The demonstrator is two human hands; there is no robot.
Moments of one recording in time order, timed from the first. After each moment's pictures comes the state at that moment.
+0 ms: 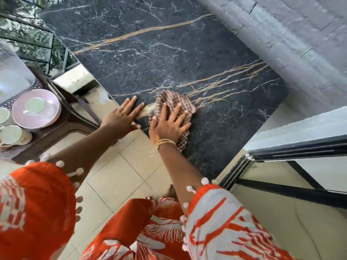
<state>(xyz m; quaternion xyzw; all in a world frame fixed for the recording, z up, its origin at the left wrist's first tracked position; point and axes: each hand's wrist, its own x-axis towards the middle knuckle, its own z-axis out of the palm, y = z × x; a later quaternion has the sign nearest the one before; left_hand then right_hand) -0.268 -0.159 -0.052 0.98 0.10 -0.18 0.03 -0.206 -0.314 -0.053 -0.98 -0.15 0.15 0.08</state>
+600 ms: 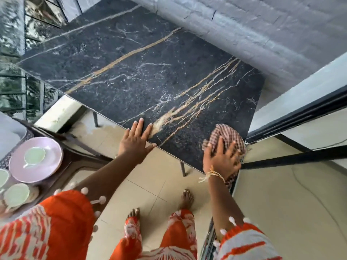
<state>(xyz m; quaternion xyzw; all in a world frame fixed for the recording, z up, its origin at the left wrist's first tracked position) -0.275 -0.148 -0.052 0.98 0.04 -0.17 0.03 -0.250 -0.430 -0.055 -0.97 0.20 0.08 0.07</state>
